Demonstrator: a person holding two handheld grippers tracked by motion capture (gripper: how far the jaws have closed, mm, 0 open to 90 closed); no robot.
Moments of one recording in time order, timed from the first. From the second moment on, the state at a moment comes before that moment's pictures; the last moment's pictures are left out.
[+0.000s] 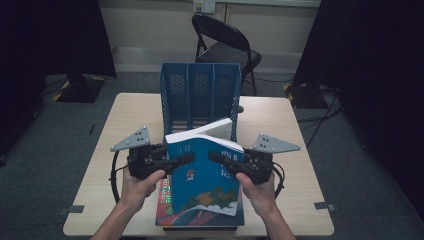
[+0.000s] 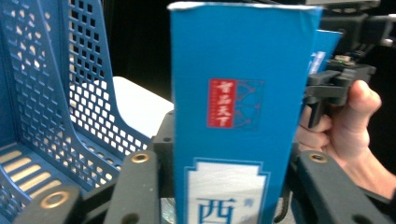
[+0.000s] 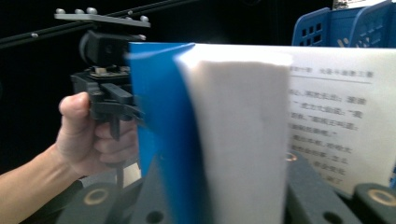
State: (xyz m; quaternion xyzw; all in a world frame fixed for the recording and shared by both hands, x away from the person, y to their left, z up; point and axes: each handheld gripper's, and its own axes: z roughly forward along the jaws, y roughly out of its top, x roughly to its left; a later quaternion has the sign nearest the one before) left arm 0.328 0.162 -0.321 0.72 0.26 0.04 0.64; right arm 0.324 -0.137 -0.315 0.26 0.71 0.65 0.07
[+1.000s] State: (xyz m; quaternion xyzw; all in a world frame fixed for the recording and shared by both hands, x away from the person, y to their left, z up) left arm 0.285 0.155 -0.326 0.75 0.24 0.09 0.60; right arm 0.321 -0.164 -0.344 0.26 0.74 0.62 0.07
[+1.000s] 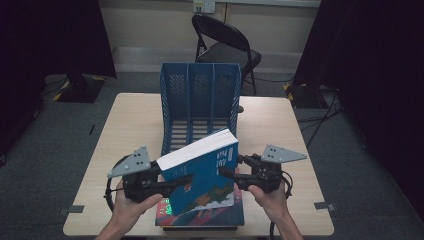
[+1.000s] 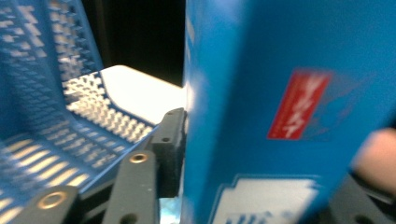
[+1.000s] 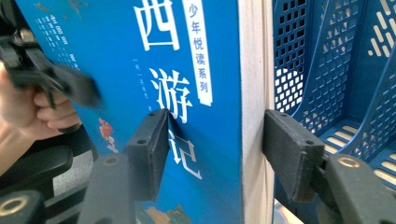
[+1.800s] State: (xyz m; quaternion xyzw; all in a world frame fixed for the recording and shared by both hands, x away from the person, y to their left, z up) left arm 0.297 0.140 -0.339 0.73 0.25 0.10 0.62; right arm 0.323 -0.163 -0.344 0.27 0.74 0.61 0.07
